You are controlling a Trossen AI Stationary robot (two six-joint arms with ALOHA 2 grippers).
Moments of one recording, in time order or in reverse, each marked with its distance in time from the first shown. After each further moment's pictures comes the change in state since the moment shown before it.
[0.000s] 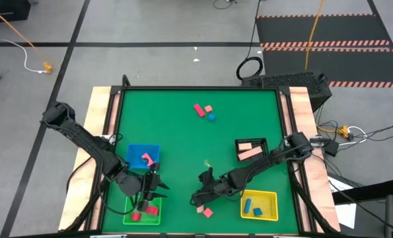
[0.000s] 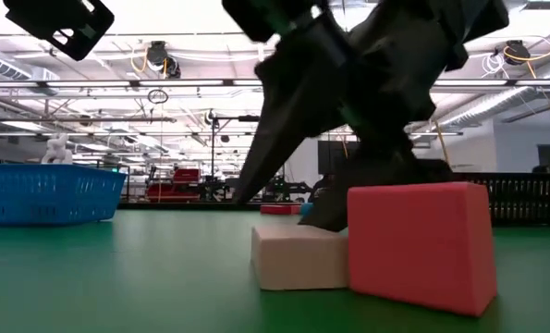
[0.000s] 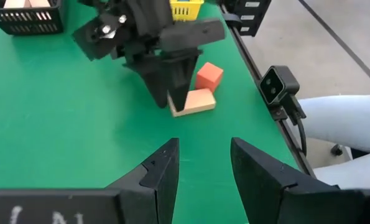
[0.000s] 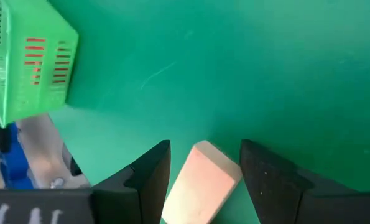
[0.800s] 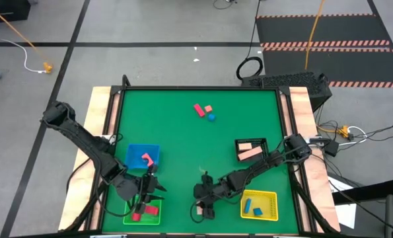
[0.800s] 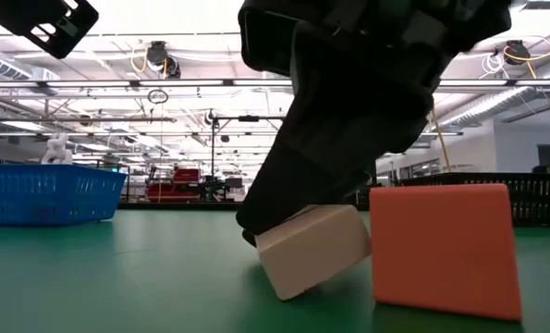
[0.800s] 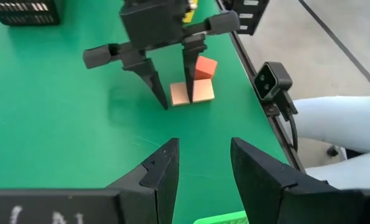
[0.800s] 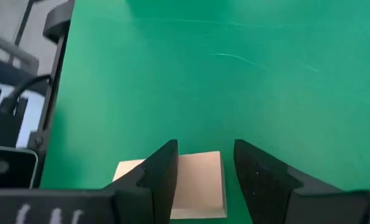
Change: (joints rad) left arm -0.050 0.000 0.000 -0.016 -0.041 -0.059; right arm 0.014 0.027 0.024 0.019 -0.025 -0.947
